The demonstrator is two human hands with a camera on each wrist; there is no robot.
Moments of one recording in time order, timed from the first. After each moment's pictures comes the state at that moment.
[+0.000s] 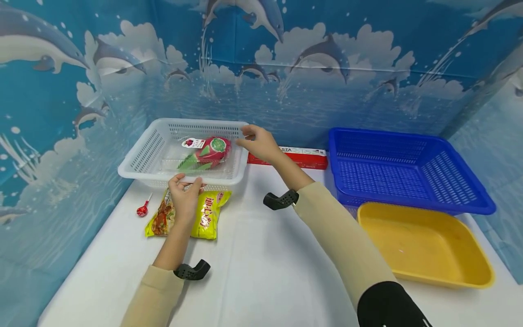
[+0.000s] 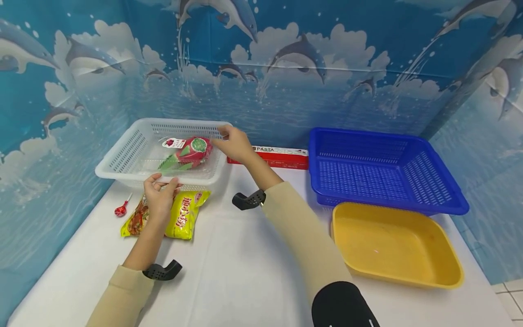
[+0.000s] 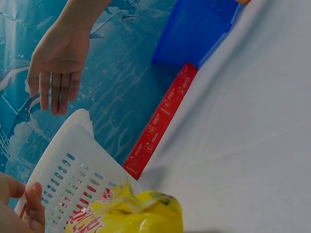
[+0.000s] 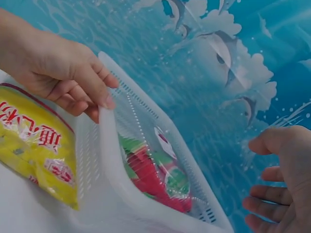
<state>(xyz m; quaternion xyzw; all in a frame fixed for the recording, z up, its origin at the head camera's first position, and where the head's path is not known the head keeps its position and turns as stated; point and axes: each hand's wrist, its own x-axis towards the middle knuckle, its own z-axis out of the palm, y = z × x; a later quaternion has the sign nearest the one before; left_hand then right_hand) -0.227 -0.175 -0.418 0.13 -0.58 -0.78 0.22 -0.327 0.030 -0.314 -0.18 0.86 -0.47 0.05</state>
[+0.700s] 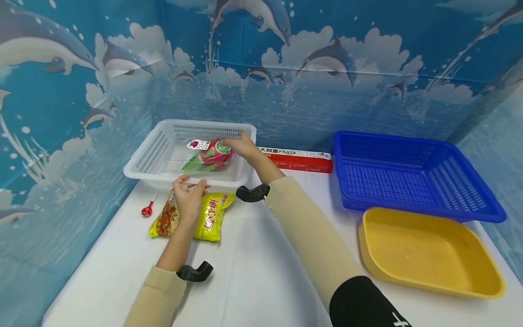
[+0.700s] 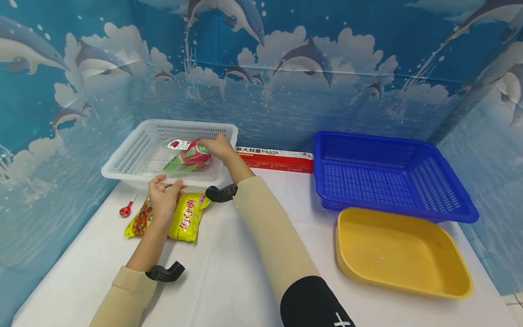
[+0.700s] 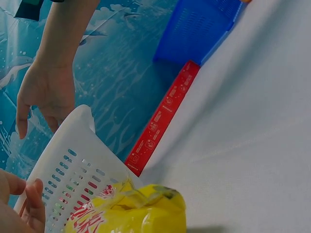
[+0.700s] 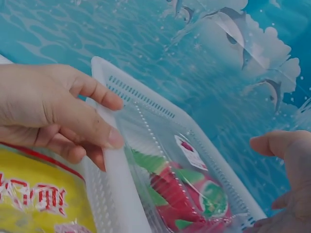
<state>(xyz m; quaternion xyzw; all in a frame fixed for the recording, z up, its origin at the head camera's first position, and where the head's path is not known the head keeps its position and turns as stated) -0.229 -0.181 -0.421 0.13 -0.59 -0.77 0.21 -0.345 -0.031 -0.327 -0.06 0.78 -0.60 0.17</state>
